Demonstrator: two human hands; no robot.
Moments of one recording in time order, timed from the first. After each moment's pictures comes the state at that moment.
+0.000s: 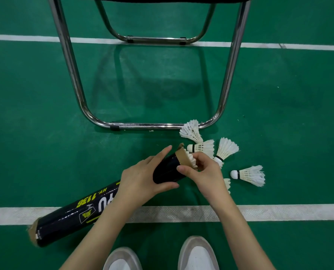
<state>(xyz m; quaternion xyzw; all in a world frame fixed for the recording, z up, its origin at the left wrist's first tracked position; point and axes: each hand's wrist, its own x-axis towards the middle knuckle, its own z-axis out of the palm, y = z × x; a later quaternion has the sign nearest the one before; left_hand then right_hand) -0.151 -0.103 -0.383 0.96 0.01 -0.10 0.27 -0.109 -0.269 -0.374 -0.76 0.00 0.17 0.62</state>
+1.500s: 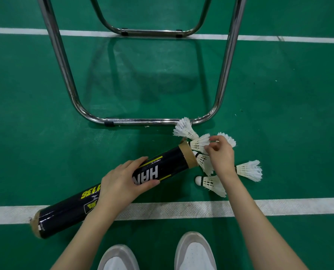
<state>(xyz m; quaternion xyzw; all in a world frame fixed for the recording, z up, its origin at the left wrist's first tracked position) -0.169 -0.086 -0.411 0.96 0.10 -0.08 0.24 -0.048 -0.313 -0.435 -0.86 0.13 0.08 0.49</state>
